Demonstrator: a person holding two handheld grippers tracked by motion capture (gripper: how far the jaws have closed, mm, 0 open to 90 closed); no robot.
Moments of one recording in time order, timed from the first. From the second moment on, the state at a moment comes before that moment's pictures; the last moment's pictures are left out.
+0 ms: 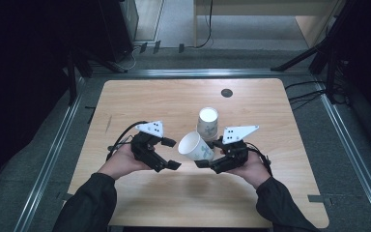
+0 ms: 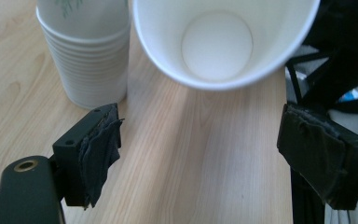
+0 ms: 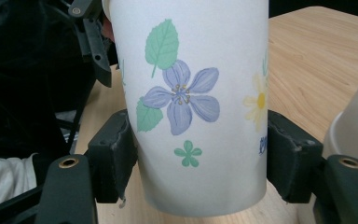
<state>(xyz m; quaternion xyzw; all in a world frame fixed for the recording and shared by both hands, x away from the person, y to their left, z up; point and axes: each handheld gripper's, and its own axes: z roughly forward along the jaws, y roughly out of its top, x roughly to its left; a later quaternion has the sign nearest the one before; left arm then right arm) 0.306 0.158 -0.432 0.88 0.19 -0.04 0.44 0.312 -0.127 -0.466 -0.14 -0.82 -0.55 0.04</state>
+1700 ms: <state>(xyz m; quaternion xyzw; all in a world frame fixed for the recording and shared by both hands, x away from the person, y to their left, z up) 0.307 0.143 -0.437 0.83 0.21 -0.06 0.51 0.311 -0.111 -0.474 -0.13 -0.82 -0.55 0.08</state>
